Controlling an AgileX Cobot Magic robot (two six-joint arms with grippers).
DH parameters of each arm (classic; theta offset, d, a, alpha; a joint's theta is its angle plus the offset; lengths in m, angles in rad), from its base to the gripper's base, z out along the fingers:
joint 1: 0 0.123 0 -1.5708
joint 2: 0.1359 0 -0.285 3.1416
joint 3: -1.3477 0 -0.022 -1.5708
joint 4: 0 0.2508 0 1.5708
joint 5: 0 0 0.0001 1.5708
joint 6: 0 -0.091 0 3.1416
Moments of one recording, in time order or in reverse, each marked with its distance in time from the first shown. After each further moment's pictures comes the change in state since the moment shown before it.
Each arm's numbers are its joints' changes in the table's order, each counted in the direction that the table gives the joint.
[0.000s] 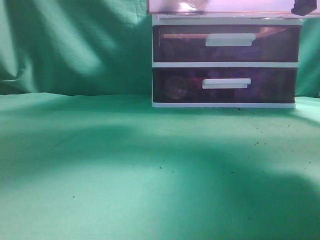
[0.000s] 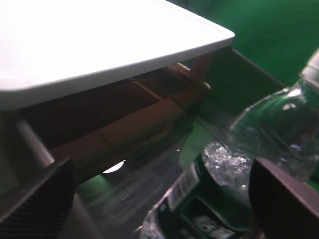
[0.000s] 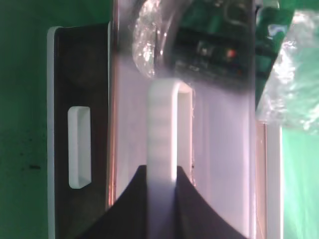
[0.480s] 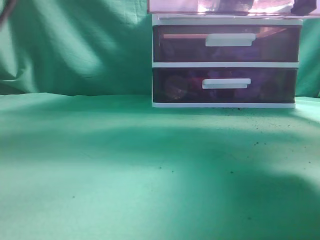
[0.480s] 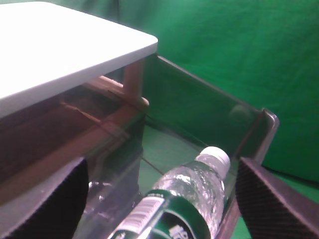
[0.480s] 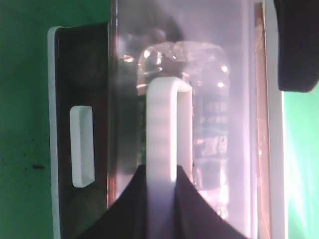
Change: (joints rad) left arm -0.157 0.138 0.170 -0.087 -0.032 -0.175; right arm 0.002 0.000 0.000 0.030 -0.006 0.000
